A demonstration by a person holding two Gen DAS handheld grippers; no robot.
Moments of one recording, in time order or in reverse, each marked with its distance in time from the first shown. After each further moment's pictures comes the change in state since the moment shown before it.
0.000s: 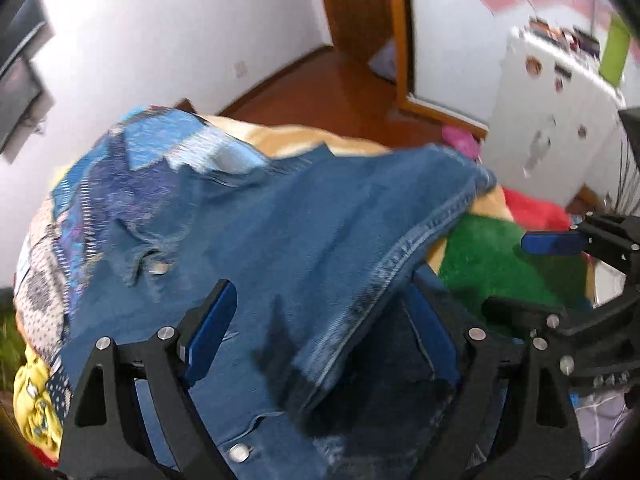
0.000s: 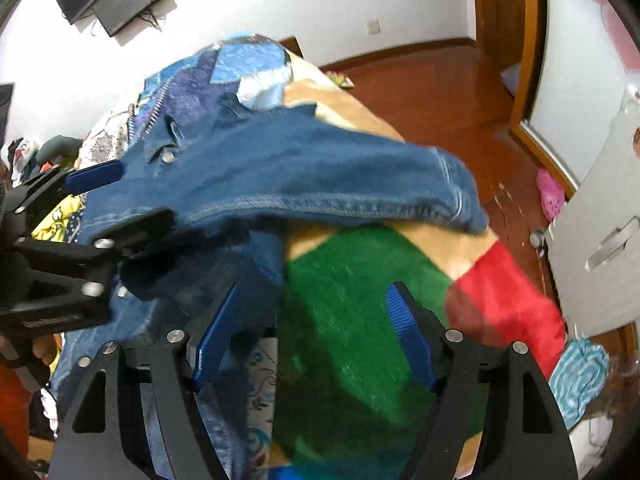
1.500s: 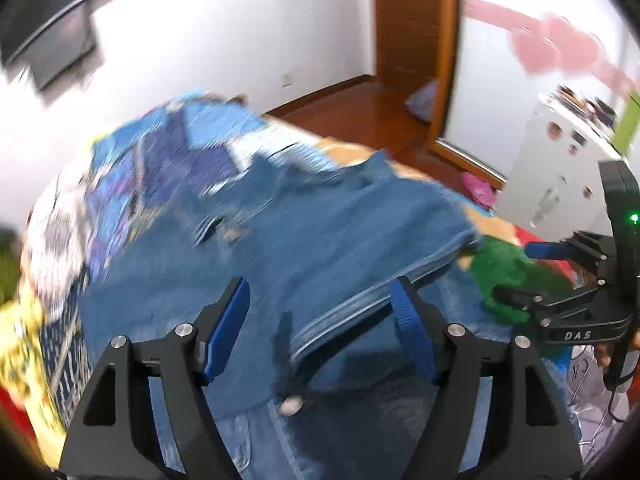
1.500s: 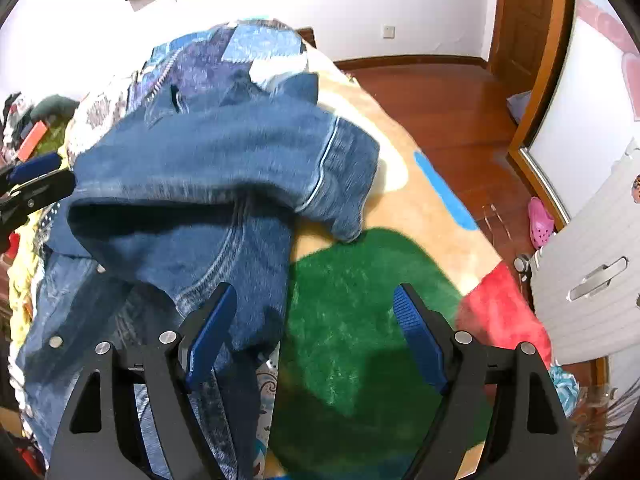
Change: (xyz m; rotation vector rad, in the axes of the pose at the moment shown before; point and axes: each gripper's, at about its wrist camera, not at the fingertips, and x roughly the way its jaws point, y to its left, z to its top) left arm -0.071 0.066 -0.037 -0.185 -0.123 0.014; right arm -0.017 0.019 -0.004 -0.130 -0.028 -0.084
